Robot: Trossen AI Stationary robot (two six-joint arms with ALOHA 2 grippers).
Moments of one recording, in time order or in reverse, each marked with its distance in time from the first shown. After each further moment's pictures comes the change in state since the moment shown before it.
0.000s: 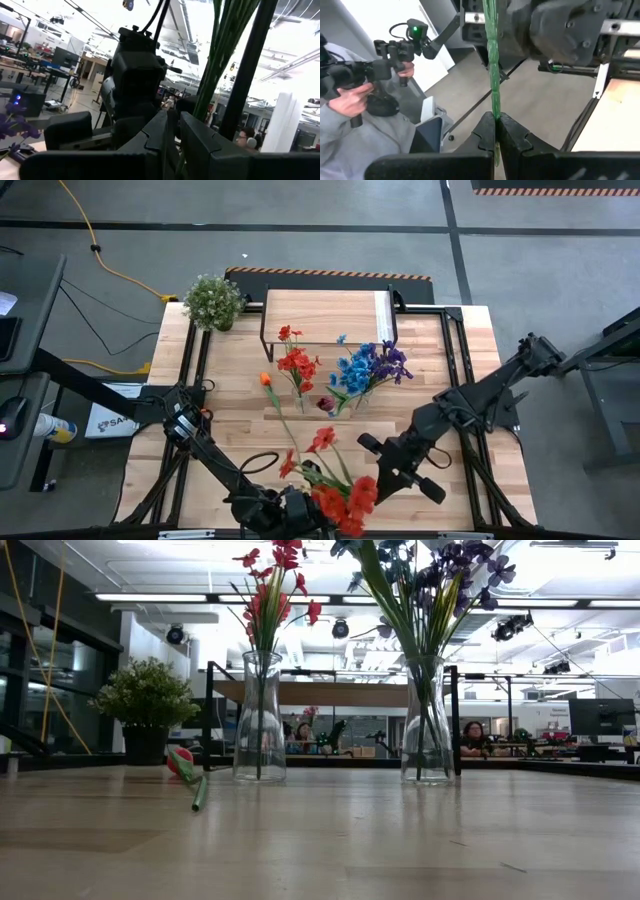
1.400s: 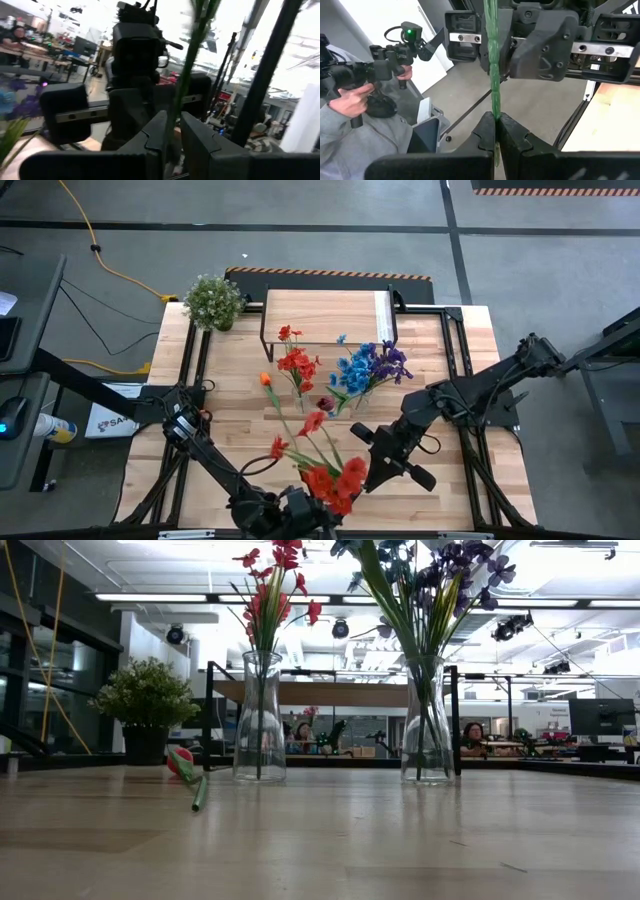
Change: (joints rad) left arm -0.012 0.000 0.000 -0.052 -0.125 -0.021; right arm -0.086 0.010 0.000 0.010 -0.083 -0.026
